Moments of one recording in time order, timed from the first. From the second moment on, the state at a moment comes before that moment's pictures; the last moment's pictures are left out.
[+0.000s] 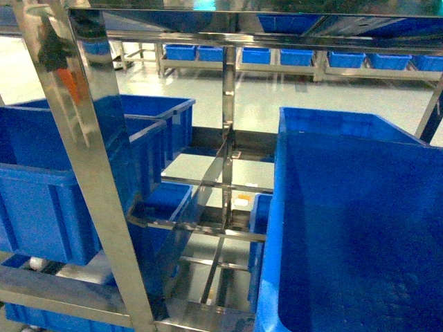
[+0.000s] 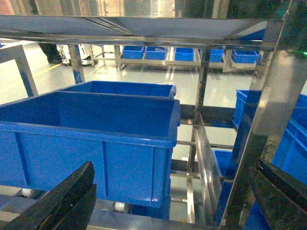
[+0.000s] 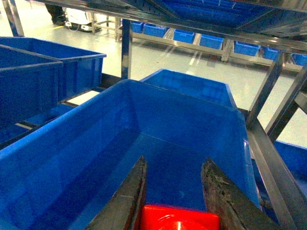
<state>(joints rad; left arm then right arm) 0.00 0.01 0.01 0.00 0.00 0.00 0.01 0.21 0.04 0.06 -0.10 -0.11</state>
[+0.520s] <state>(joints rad) 0.00 0.01 0.01 0.00 0.00 0.00 0.01 0.21 0.04 0.06 -0.10 -0.11</state>
